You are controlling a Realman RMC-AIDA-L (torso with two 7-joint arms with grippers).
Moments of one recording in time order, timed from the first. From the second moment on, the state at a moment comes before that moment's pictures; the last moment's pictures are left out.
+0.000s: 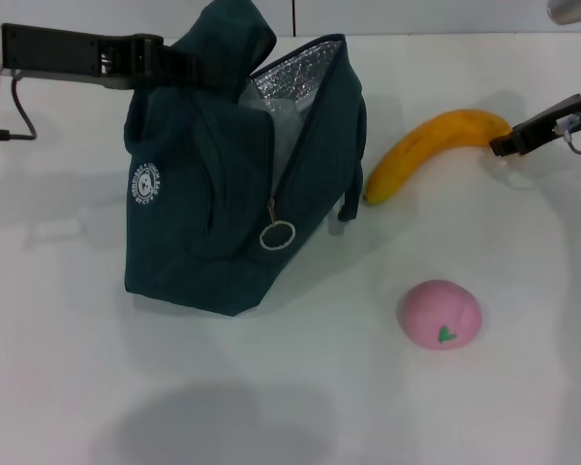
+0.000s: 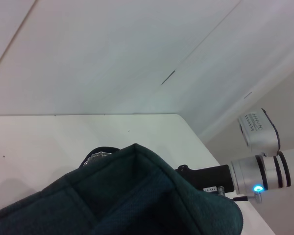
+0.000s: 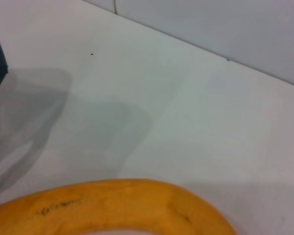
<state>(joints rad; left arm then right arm) -0.65 -2.00 0.75 1.05 2.02 1.70 -2.43 0.96 1.94 -1.05 -0.45 -2.49 -0.88 2.22</state>
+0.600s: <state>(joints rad) -0.65 -2.00 0.75 1.05 2.02 1.70 -2.43 0.96 1.94 -1.05 -0.45 -2.49 -0.88 2.22</state>
